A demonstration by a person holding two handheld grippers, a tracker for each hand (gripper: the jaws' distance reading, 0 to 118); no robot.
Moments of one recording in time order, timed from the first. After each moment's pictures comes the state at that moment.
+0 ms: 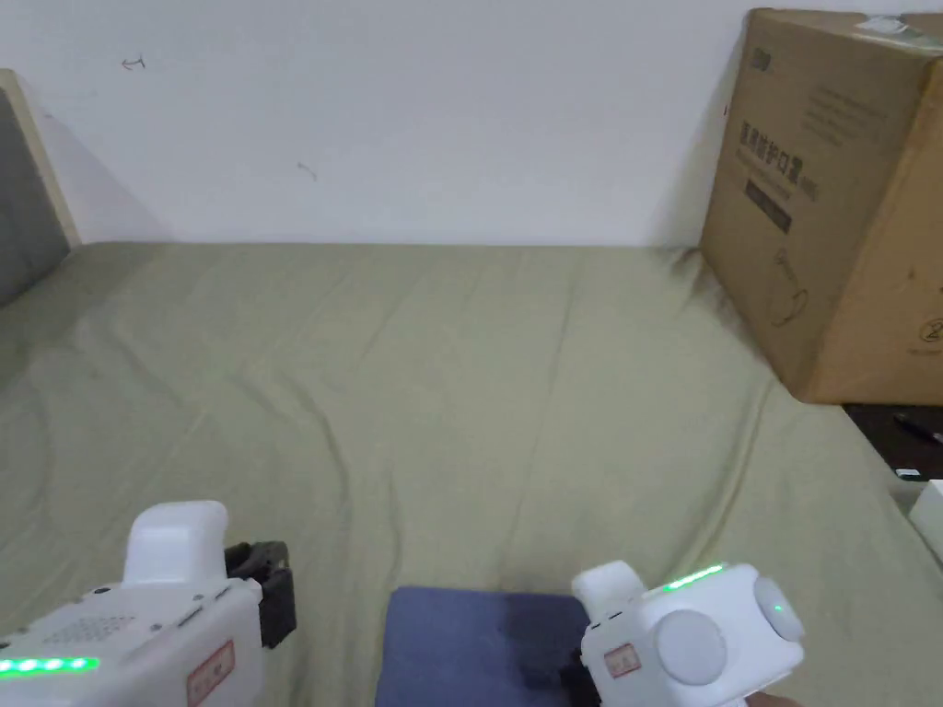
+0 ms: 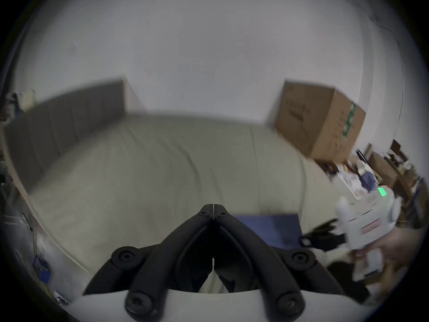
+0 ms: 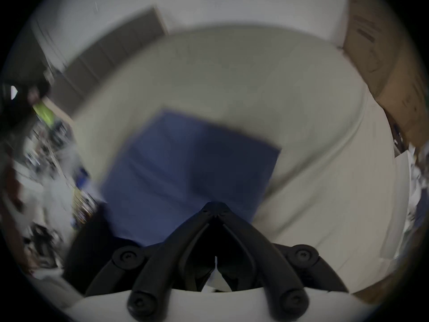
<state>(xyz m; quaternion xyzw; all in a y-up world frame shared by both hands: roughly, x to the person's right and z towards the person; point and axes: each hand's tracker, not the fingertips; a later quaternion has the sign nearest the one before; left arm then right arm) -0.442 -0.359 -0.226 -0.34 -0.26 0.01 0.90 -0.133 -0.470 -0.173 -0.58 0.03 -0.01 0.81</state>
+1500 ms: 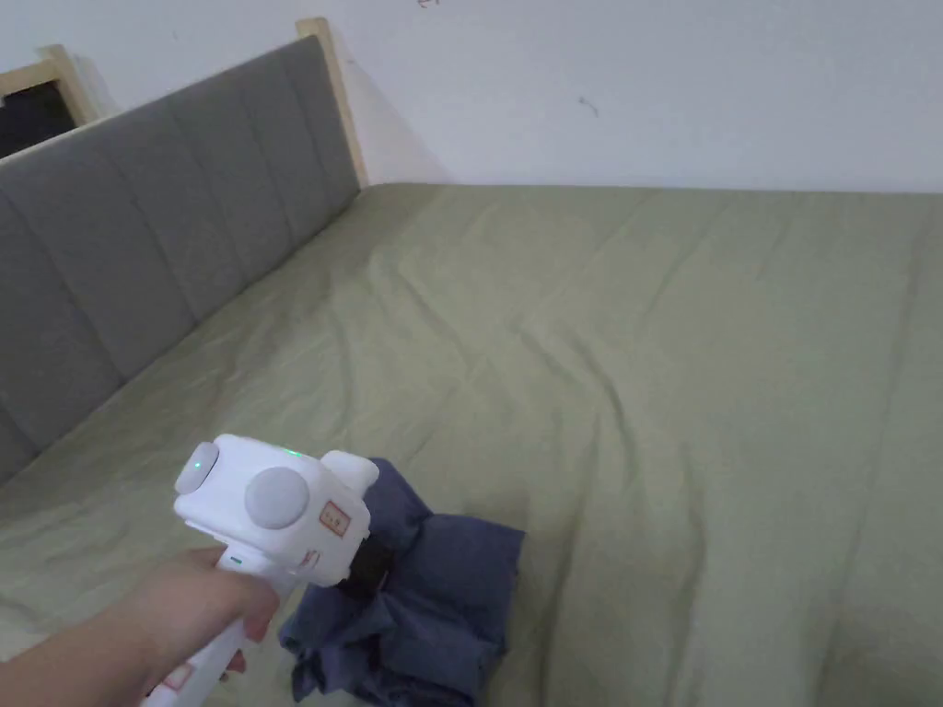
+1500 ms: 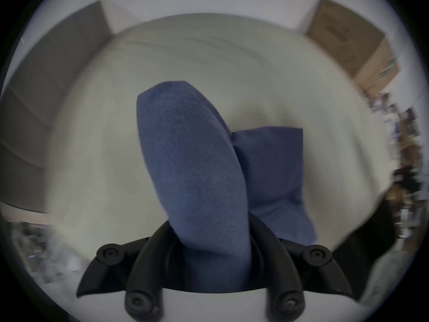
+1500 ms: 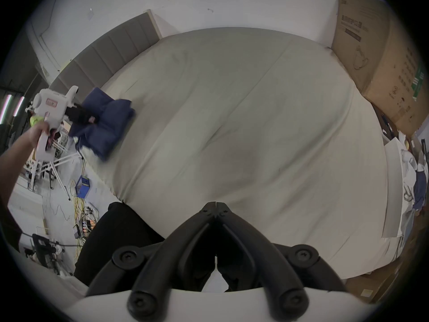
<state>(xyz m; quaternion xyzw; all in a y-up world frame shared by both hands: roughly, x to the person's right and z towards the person) -0.603 -0.425 -0.420 -0.56 -0.16 -0.18 0.79 -0.153 -0.415 -0.130 -0.52 0.02 -0.07 0.85</state>
